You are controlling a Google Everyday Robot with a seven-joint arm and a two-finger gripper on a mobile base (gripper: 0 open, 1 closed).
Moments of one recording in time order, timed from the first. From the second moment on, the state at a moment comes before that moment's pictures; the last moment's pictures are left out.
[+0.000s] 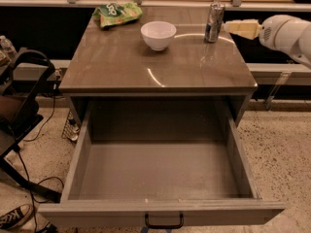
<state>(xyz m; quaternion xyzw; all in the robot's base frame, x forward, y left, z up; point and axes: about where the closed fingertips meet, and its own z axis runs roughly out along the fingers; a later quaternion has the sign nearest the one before) 0.769 -0.321 0.946 -0.09 0.76 0.08 0.64</state>
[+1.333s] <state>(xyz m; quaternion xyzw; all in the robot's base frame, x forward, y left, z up) 0.884 -0.277 0.918 -0.15 0.73 0.10 0.66</state>
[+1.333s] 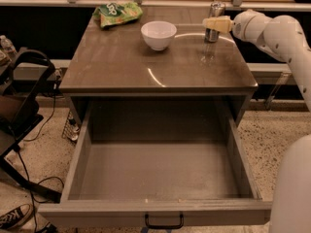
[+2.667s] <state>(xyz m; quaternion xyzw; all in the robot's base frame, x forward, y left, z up) 0.909 -0.246 0.926 -0.15 0.71 0.12 0.67</state>
